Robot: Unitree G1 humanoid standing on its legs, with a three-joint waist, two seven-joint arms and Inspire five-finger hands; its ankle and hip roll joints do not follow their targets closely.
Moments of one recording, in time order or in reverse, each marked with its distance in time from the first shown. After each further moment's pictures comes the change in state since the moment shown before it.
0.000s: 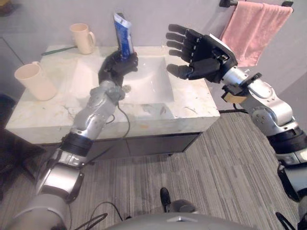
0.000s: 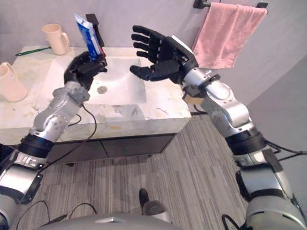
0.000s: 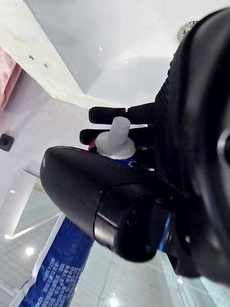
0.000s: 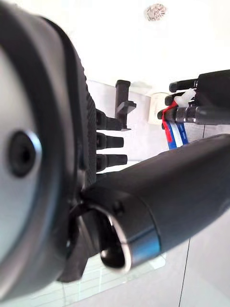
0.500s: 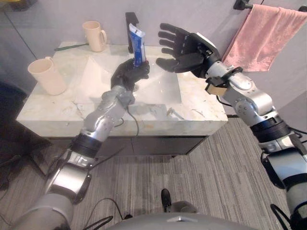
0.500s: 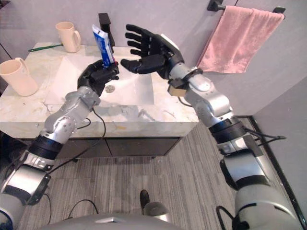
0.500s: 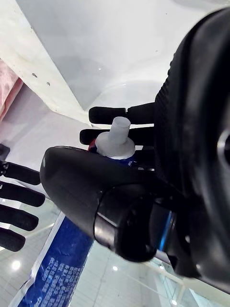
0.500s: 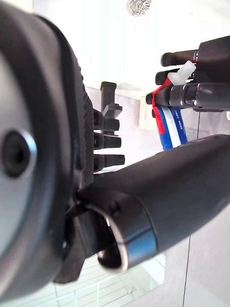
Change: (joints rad) left arm -0.001 -0.078 -0.015 0.000 -0.005 0.046 0.040; right arm -0.103 0.139 0.106 0.085 -0.078 -0.018 -0.127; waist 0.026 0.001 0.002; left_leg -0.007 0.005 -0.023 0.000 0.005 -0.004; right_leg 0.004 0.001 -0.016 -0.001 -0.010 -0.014
